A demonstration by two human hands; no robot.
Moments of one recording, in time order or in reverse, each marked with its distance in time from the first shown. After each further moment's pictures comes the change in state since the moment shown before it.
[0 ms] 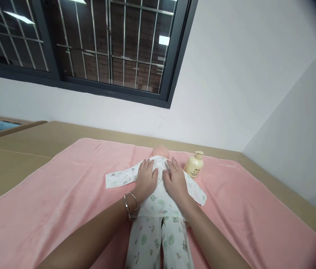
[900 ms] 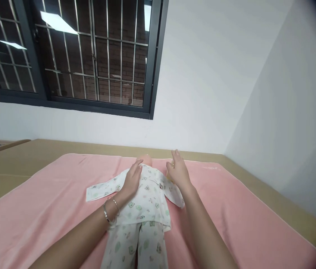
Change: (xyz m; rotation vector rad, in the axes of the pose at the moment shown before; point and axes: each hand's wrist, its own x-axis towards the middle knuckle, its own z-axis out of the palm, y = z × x) left_hand 0.029 0.064 -0.026 -0.492 -0.012 -0.095; right_hand 0.040 0.051 -0.100 0.097 0.108 0.060
